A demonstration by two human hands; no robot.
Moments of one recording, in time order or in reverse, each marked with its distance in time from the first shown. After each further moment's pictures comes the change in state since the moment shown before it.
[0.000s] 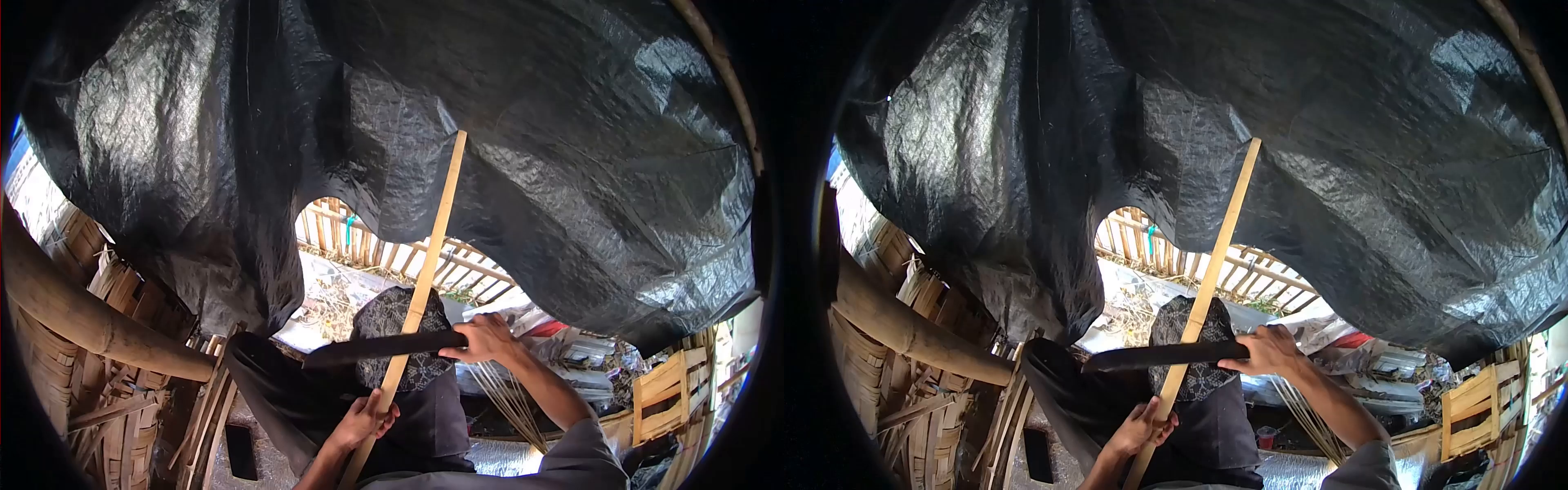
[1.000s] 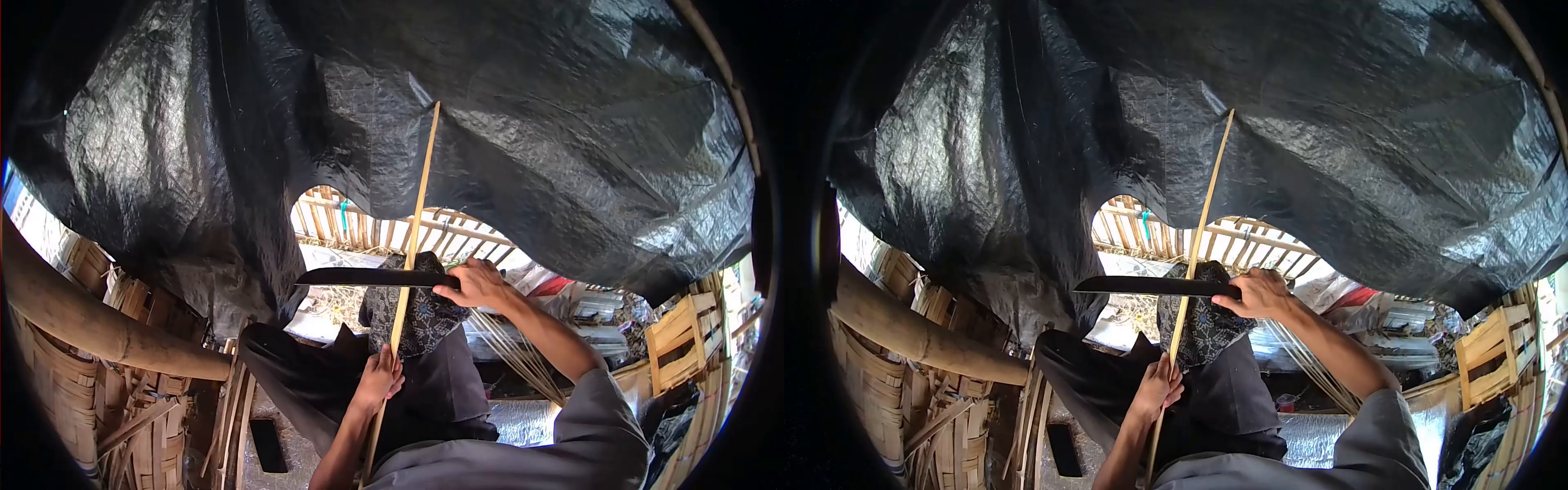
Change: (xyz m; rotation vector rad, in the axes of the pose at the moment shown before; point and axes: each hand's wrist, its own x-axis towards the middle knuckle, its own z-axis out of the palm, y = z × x) left_hand 0.015 0.003 0.005 0.003 0.112 0.129; right_hand 0.016 -0.005 0.007 0.073 0.344 -0.069
